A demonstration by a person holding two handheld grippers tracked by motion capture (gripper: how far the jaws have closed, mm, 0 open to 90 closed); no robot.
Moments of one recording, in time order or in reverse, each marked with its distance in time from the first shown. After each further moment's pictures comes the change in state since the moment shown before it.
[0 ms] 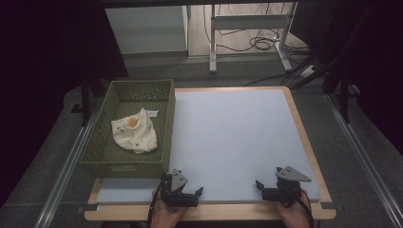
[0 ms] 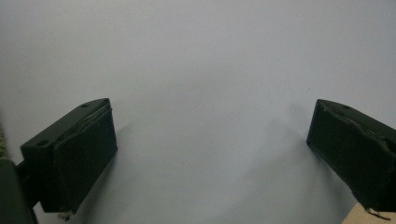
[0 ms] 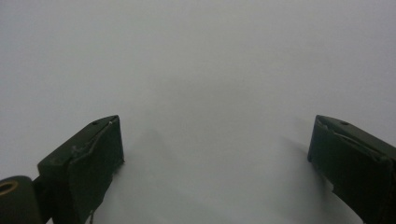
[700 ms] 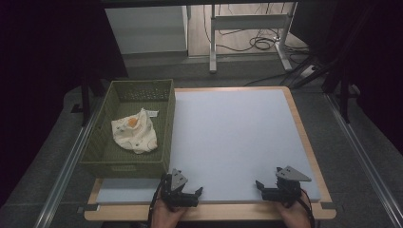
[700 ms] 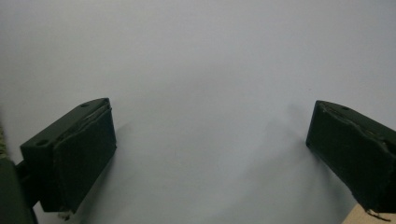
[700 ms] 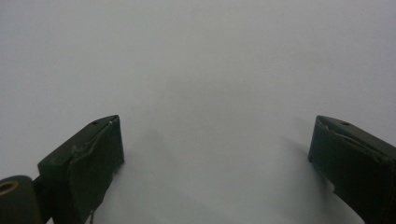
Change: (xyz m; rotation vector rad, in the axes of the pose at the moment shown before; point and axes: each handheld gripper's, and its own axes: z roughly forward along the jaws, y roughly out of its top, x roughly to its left) left arm 0.000 0.000 0.000 -0.001 -0.002 -0.010; right arm -0.001 0.000 0.000 0.003 0.008 -0.004
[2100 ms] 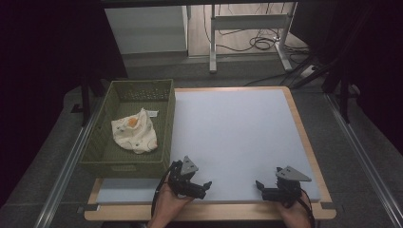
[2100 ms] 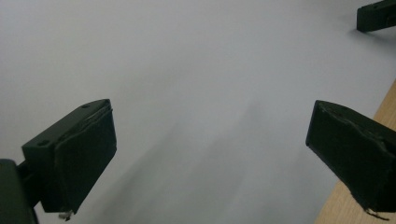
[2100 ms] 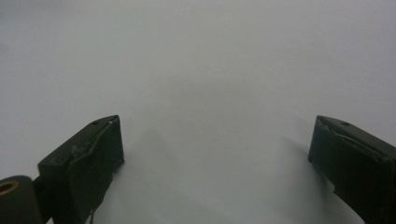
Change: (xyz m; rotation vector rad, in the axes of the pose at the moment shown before) left arm -0.003 0.058 0.004 0.083 -0.142 0.097; right arm 0.000 0.000 0.000 0.000 0.001 -0.002
